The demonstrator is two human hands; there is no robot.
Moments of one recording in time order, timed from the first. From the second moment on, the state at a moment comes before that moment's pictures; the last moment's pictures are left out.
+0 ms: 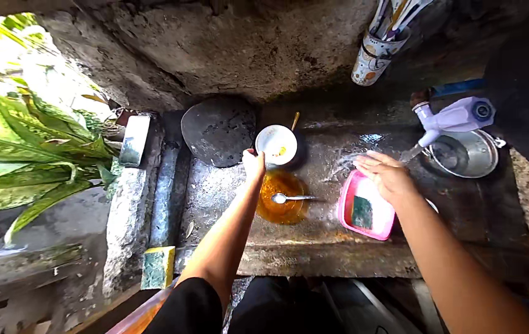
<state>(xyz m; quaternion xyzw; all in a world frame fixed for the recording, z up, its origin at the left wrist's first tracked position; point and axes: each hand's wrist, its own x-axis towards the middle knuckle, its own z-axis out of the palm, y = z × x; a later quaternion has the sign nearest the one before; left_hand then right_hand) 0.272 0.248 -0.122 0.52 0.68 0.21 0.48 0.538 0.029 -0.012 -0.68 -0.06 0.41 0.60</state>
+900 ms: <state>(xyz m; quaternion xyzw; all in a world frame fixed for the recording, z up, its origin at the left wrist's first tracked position) 0.401 0.135 -0.102 0.35 0.44 0.15 0.81 0.558 0.038 0.047 -0.71 0.01 0.43 0.56</state>
